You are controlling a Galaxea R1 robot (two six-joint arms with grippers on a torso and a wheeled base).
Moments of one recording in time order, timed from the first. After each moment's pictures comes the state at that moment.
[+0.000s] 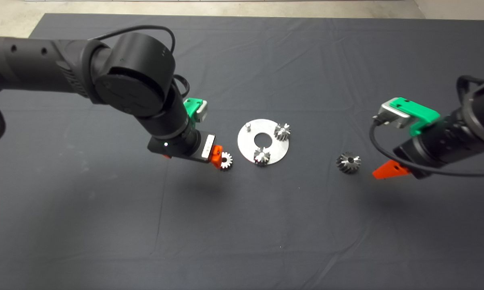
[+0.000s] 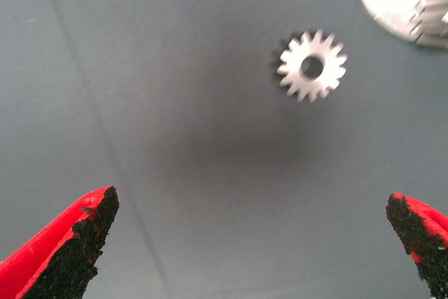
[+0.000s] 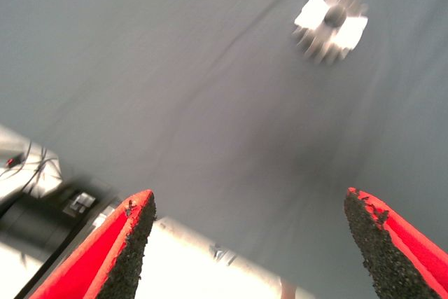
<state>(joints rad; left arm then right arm) -0.52 2.54 -0.90 0.29 1.46 -1.46 0.73 2.12 -0.51 0.03 -1.44 1.17</state>
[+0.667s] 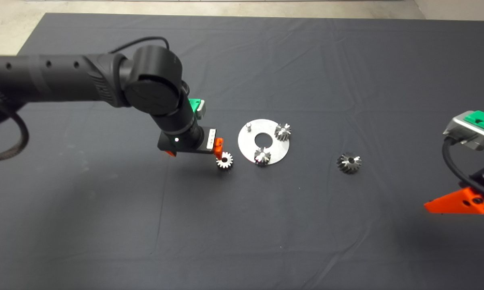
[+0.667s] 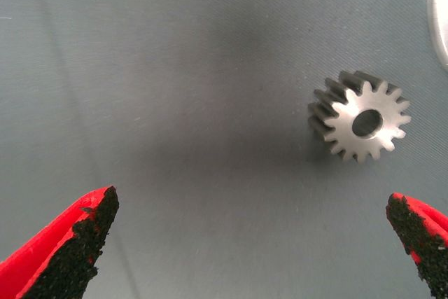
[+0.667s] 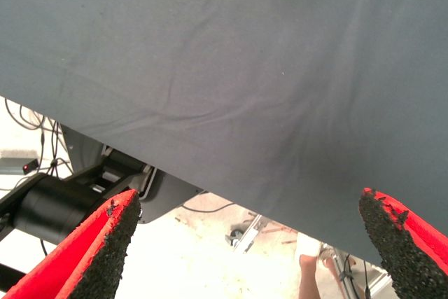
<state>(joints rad) -0.41 2.58 -1.04 0.35 1.46 -1.45 0.81 1.97 -0.40 0.11 -1.44 1.23</state>
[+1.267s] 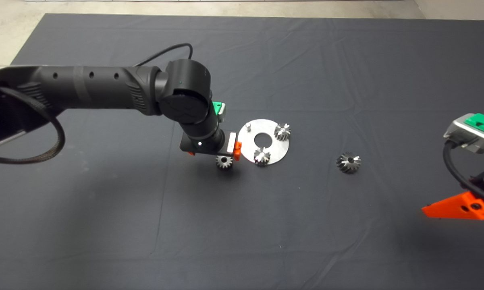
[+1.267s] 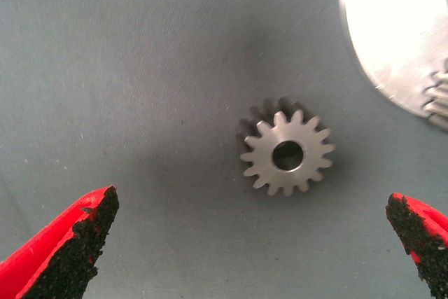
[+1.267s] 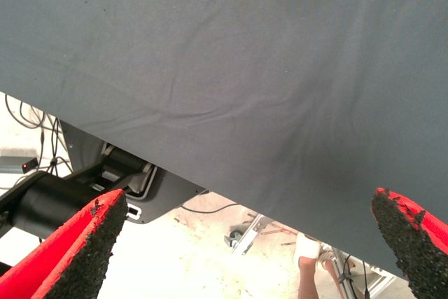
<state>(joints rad) -0.38 2.67 -1.08 0.42 1.46 -1.45 0.81 1.98 -0.38 0.11 -1.44 1.23</state>
